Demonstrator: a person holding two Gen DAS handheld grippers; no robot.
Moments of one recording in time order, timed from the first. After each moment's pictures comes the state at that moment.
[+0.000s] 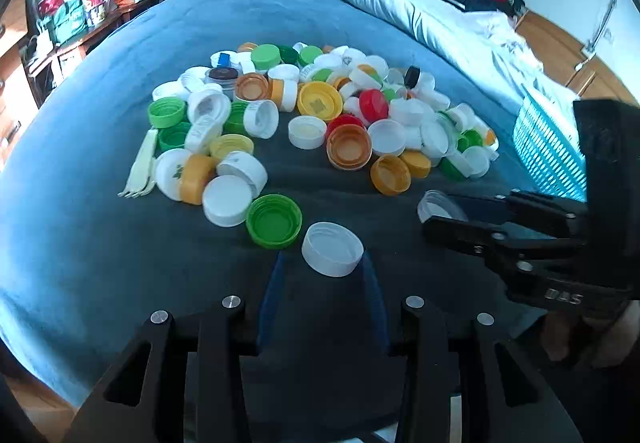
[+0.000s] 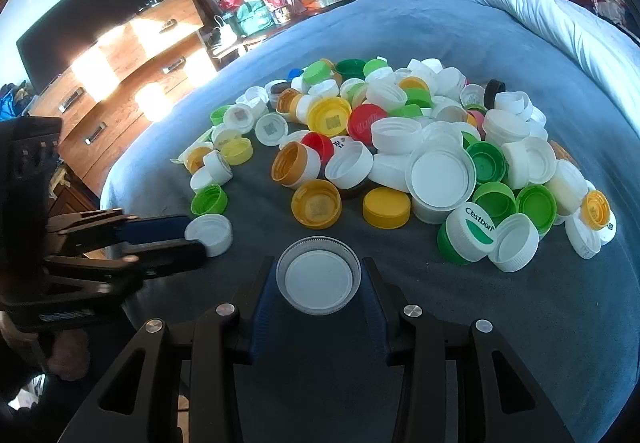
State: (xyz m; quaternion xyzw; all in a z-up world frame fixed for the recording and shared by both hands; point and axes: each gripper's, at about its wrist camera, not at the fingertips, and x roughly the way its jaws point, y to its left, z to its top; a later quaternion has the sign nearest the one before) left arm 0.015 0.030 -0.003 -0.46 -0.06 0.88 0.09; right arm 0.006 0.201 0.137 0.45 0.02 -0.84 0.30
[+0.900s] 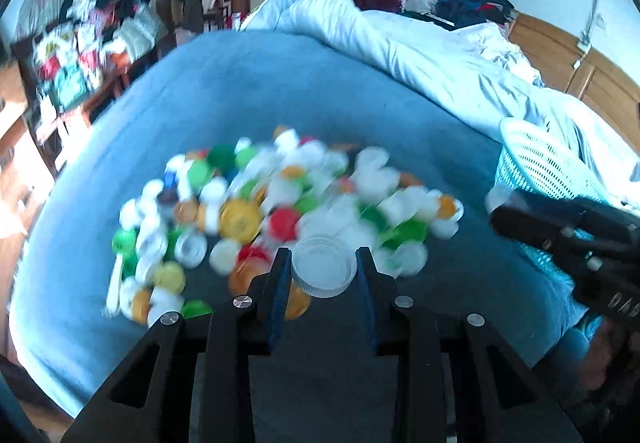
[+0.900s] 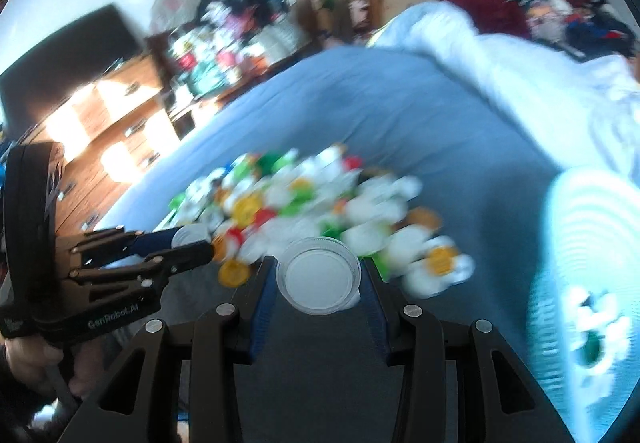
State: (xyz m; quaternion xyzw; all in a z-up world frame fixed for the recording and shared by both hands) left arm -0.031 0.126 0.085 -0.40 -0.02 0.91 0.07; right arm 0.007 0.312 0.244 0.37 0.00 -0.91 0.19
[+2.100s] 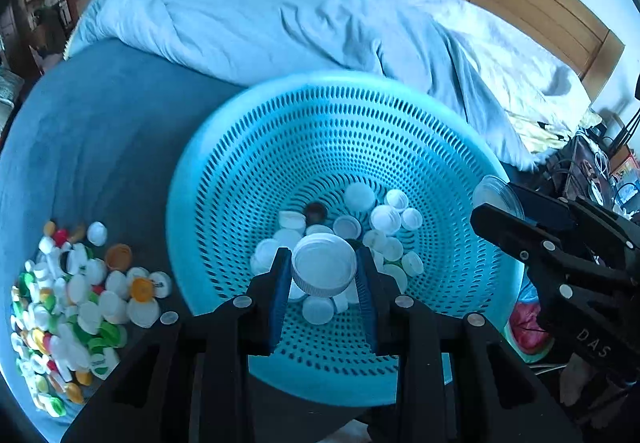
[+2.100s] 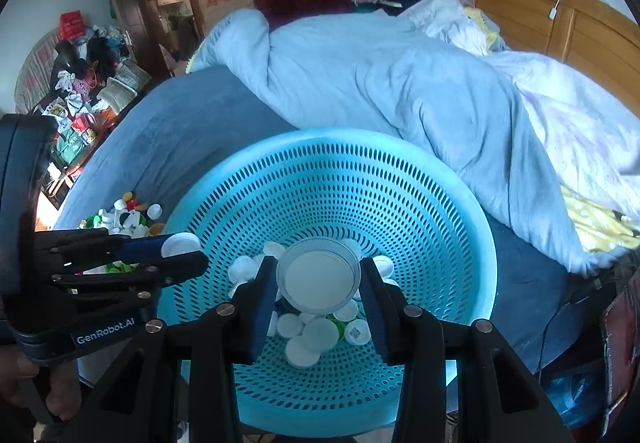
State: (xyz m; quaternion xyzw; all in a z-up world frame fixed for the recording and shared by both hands) left arm -0.081 0.441 0.126 -0.50 0.07 0.83 0.26; right arm 0.045 0.587 0.282 0.41 -0.08 -0.91 -0.03
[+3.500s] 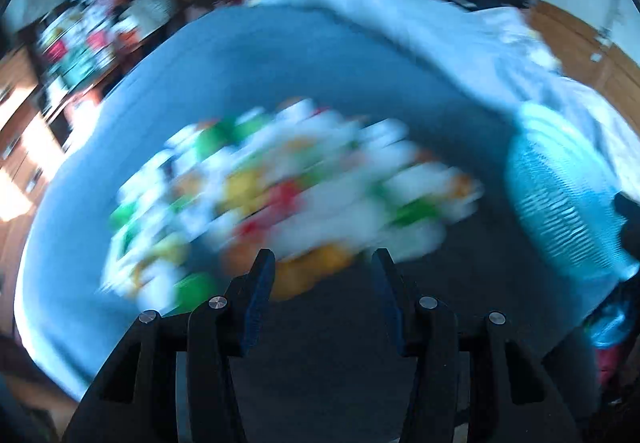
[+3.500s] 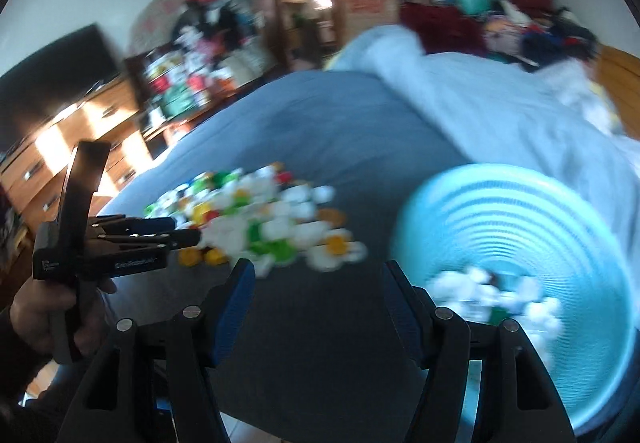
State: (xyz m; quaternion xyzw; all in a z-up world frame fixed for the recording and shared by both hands) left arm -0.020 0.100 0.059 -0.46 -0.03 0.89 0.02; right arm 0.056 0.362 0.258 0.35 0.00 -0.92 0.18
